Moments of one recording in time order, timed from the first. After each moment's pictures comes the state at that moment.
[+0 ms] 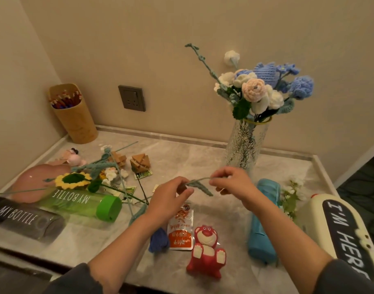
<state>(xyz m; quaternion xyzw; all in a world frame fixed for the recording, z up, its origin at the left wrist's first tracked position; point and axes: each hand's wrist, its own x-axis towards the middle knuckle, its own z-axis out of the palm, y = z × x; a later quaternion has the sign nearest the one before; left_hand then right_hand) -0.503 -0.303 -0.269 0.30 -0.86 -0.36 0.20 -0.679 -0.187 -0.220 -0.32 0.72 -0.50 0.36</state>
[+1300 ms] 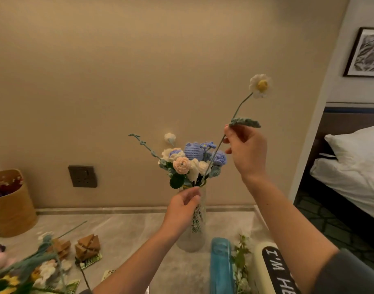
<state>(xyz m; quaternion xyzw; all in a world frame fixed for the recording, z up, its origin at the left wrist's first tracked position) -0.649 -0.245 -0.135 0.17 -0.72 -0.61 0.27 -0.753 -0.139 0.000 -0.32 0.64 -0.67 -0.20</state>
